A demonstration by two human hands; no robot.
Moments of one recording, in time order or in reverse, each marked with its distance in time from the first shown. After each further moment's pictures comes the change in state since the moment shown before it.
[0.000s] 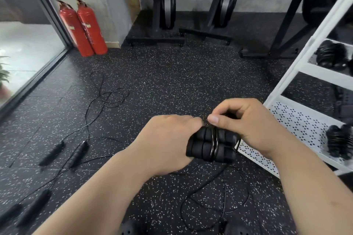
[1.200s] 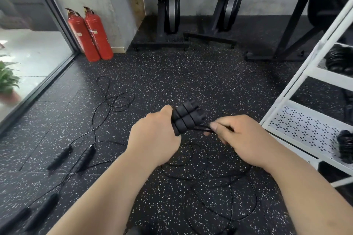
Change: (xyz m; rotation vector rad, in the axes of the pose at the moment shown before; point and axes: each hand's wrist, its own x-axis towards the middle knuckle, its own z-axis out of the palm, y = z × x) left_hand 0.000 -0.027 -0.006 -0.017 0.056 -0.566; right_hand 0.005 0.008 0.020 -0.465 -0.078 0.145
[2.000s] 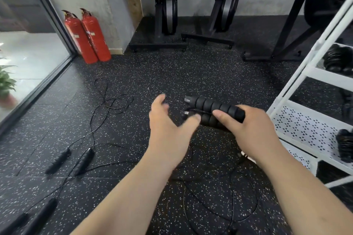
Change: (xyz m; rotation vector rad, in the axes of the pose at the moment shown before) left_hand -0.009 0.033 0.003 -1.027 0.055 -0.245; right_hand 0.011 0.004 0.006 0.056 0.453 0.121
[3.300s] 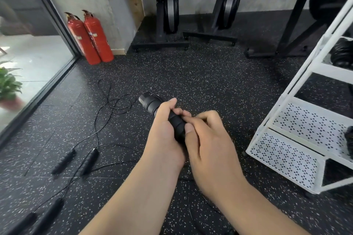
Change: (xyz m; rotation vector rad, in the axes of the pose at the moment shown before) left_hand 0.017 0.007 0.012 -1.125 -0.053 -0.591; right_hand -0.063 -0.049 0.059 -0.020 -0.027 -0.278
